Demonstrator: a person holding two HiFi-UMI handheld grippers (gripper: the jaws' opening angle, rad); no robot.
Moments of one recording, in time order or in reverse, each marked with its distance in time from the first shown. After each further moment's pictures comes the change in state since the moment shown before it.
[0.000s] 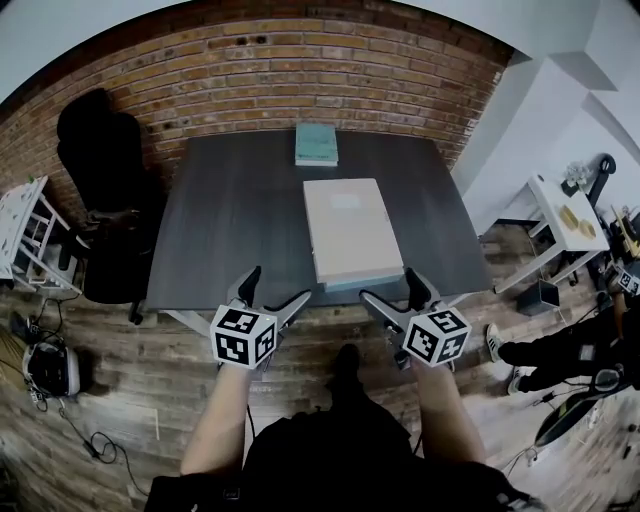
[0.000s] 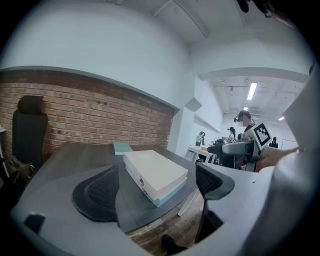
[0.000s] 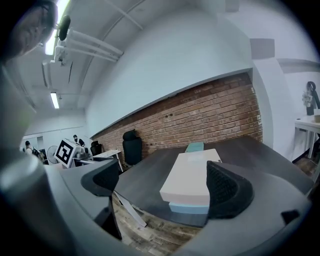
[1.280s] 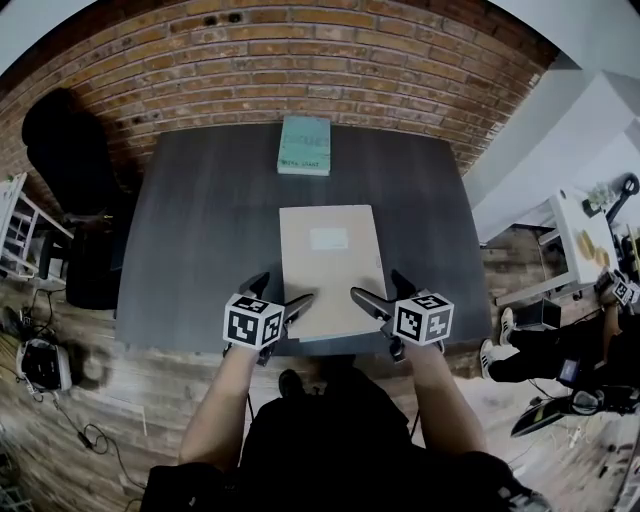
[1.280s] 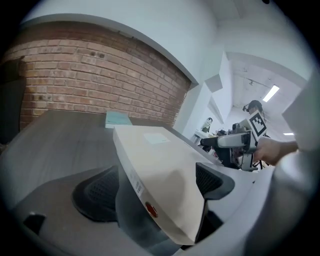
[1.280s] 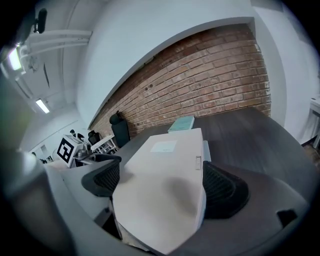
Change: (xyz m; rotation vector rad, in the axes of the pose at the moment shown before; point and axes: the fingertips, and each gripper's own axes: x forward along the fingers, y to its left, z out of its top) left arm 0.210 0.054 -0.046 -0.149 0.296 -0.026; right arm 0.147 -0.174 -0.025 0.116 0.319 0.035
